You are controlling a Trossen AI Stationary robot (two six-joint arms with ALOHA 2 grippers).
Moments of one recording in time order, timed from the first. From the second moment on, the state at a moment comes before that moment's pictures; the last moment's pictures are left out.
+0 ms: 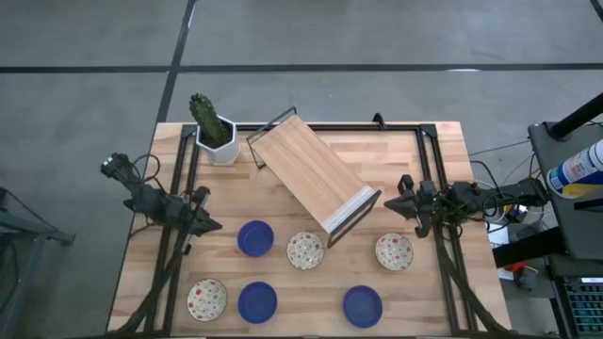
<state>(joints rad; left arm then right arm) -0.68 0.01 0.04 0.19 -0.41 0.02 0.18 0.08 0.01 0.26 0.13 0.37</state>
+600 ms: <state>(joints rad) -0.68 0.02 0.04 0.59 -0.40 0.10 0.35 0.46 0.30 0.18 0.08 0.30</state>
